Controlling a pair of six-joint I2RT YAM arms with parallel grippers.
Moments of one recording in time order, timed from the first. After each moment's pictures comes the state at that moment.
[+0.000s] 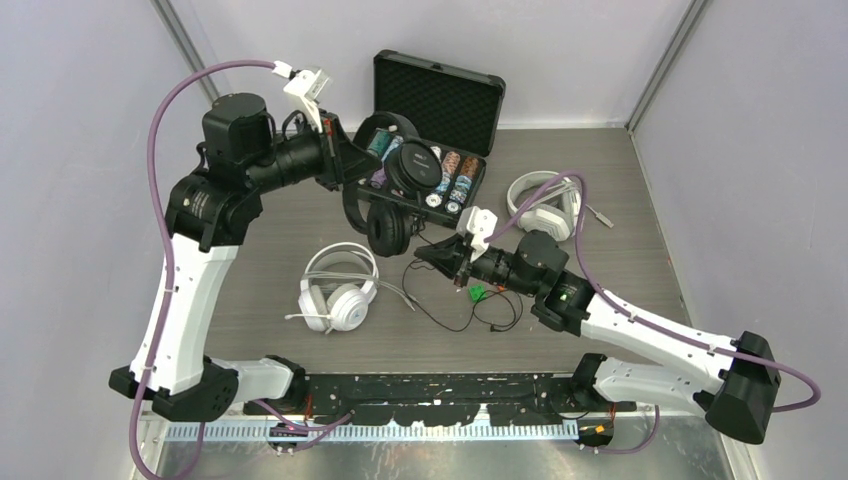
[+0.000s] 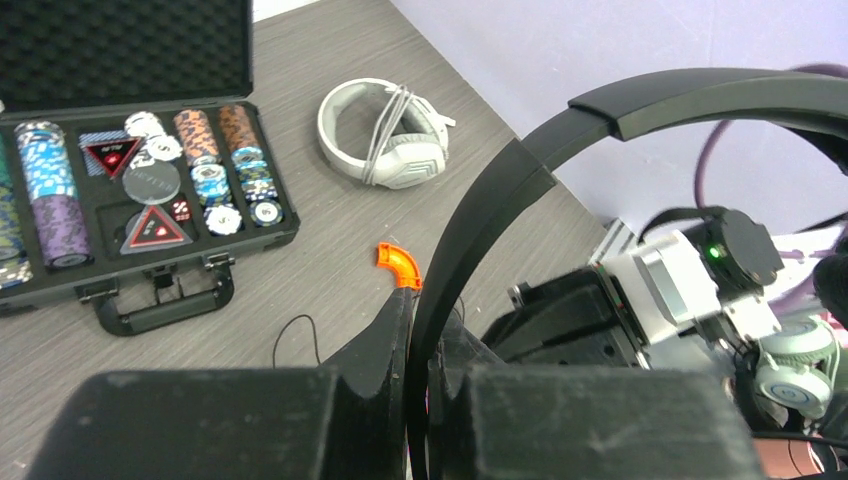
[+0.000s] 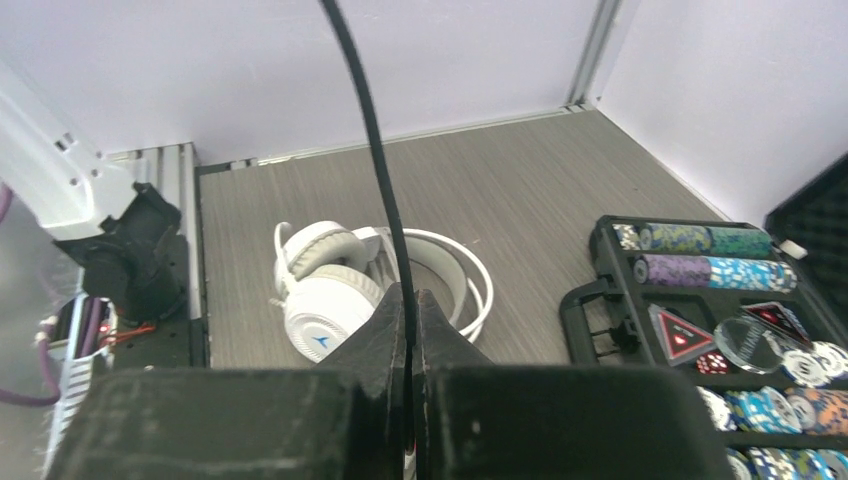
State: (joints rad) left arm -0.41 1.27 1.87 -0.85 0.49 -0.28; right arm 0.95 1.01 0.74 0.36 -0.26 -0.05
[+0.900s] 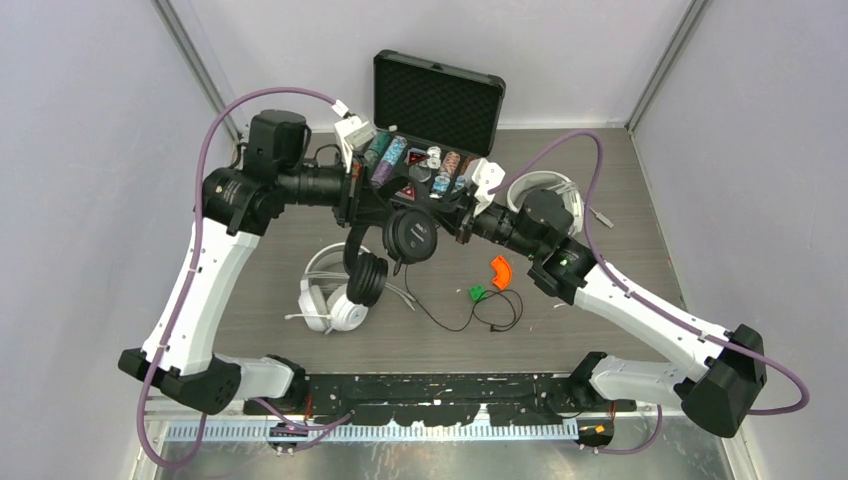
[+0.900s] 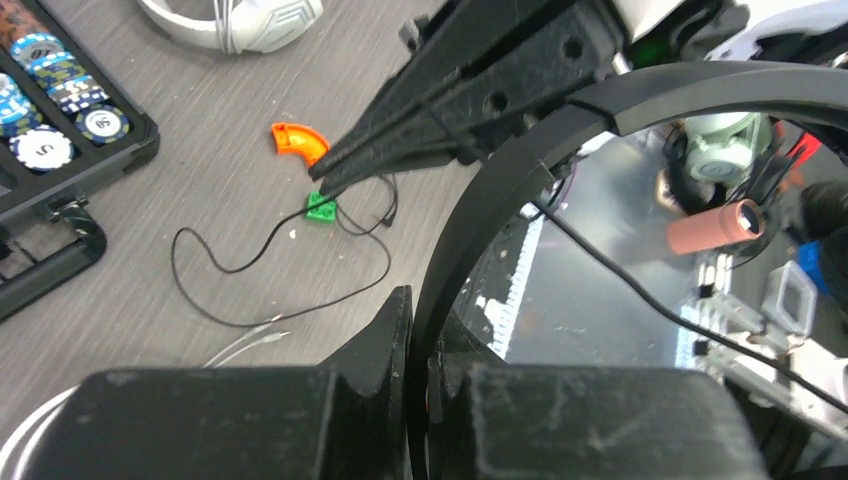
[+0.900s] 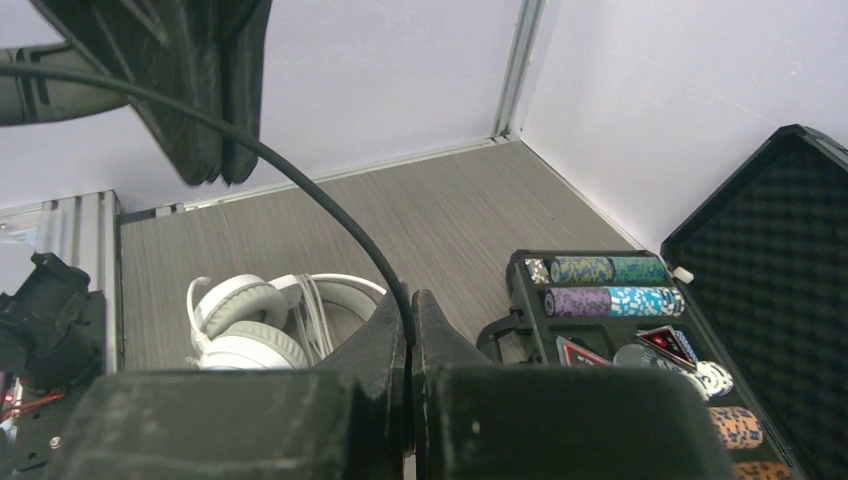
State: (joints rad) left arm -0.42 1.30 1.76 -1.02 0.86 -0.03; right arm 0.78 1.13 0.94 0.32 -0.33 -0.07
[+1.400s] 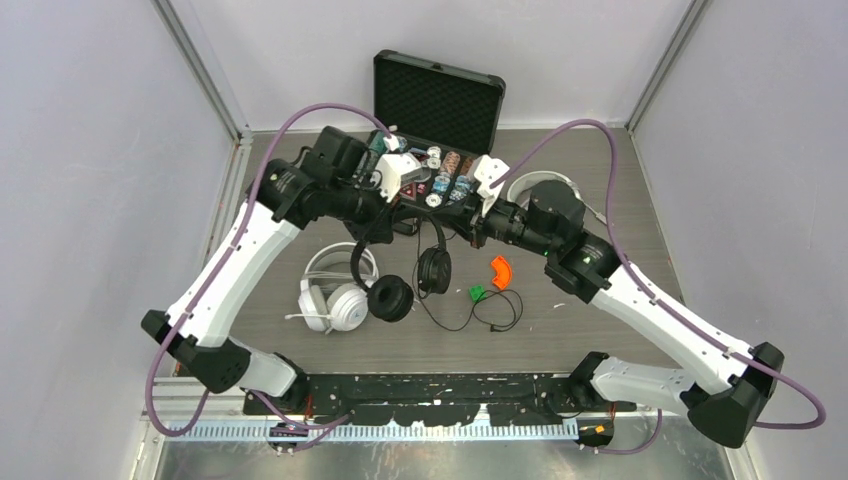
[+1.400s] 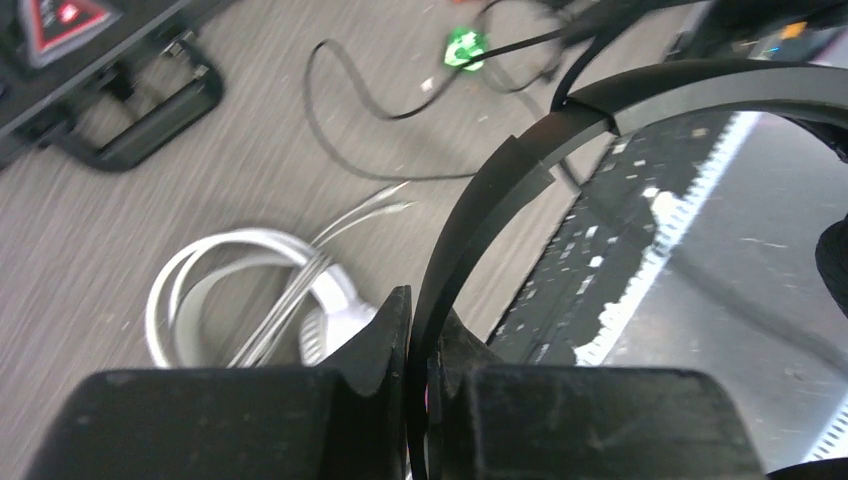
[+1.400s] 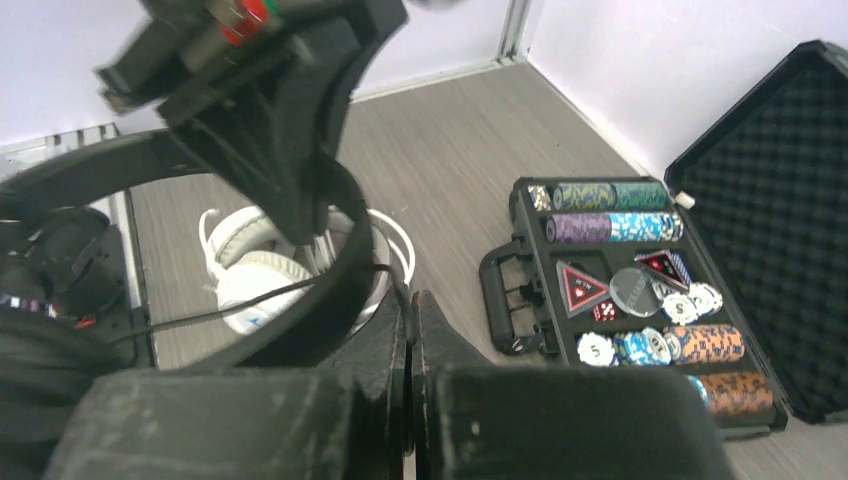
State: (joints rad) left arm -0.61 1.41 1.76 -1.24 0.41 0.21; right arm 0.75 1.08 1.05 0.00 -0.34 -0.11
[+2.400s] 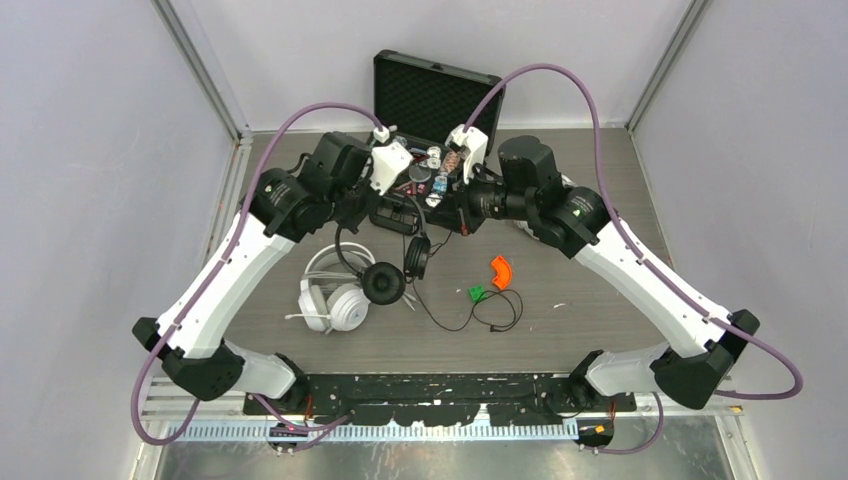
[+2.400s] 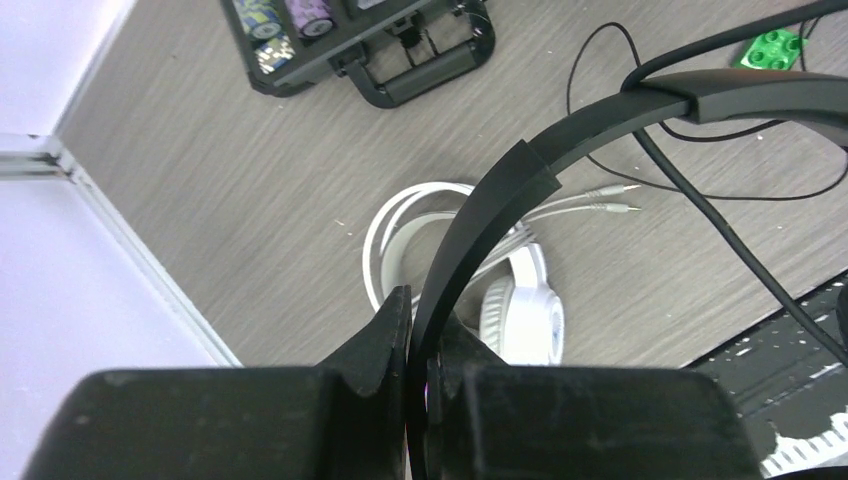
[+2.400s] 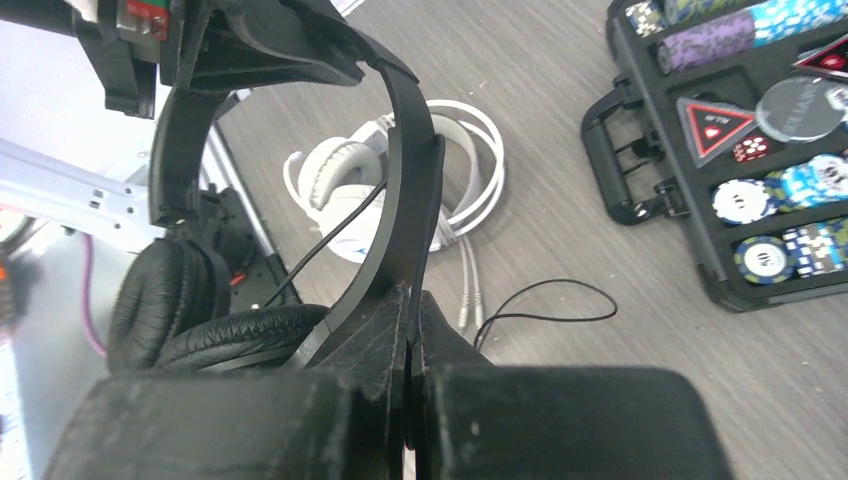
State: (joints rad) left arm -0.70 1.39 1.78 -1.21 -0.20 0.22; right arm 0.74 1.30 1.46 -0.55 -0.38 0.18
